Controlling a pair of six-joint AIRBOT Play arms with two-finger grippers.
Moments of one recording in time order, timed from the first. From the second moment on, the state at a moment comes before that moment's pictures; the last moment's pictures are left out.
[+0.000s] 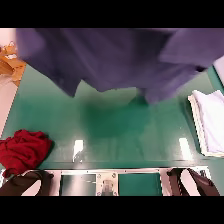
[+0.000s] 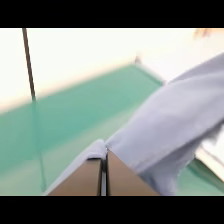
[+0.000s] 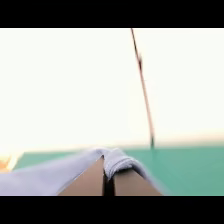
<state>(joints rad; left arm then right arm) -0.13 -0.91 1.95 0.97 -1.22 -1.33 -0.49 -0.69 1.64 -0.72 1.02 1.36</state>
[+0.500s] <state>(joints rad) -0.13 -0.98 1.89 1.04 -1.26 -1.32 -0.49 -0.72 1.58 -0.69 0.95 1.36</state>
